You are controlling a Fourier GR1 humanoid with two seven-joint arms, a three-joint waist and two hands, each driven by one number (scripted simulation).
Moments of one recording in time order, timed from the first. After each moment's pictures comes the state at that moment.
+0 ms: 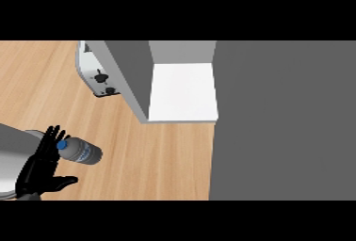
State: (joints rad) left arm -0.14 0.27 0.41 -0.74 0.18 -0.51 -0.47; right arm 0.66 -0.02 0.15 -2.25 -0.27 0.36 -0.13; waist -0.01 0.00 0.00
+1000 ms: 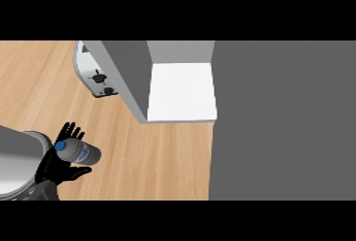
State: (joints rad) left arm -0.37 0.31 0.41 -0.28 0.14 -0.54 -0.65; right arm 0.63 -0.04 0.13 -2.21 -0.28 0.37 -0.13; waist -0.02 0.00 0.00
